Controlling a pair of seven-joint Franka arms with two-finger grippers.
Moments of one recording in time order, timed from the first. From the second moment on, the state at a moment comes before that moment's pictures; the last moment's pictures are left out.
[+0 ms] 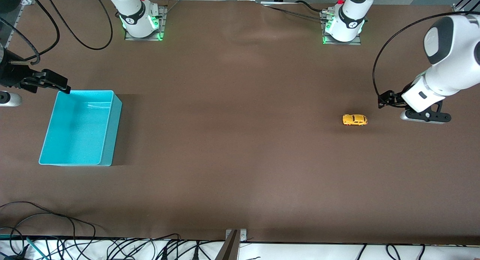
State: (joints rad) left arm 0.04 0.04 -0.03 -2.04 0.02 2.03 0.11; right arm 0.12 0.16 -0.10 -1.39 0.02 1.48 0.04
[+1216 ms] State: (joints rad) left arm 0.04 0.15 -0.03 -2.31 0.02 2.40 0.89; right arm 0.11 0.16 -0.10 -1.39 0.02 1.48 0.04
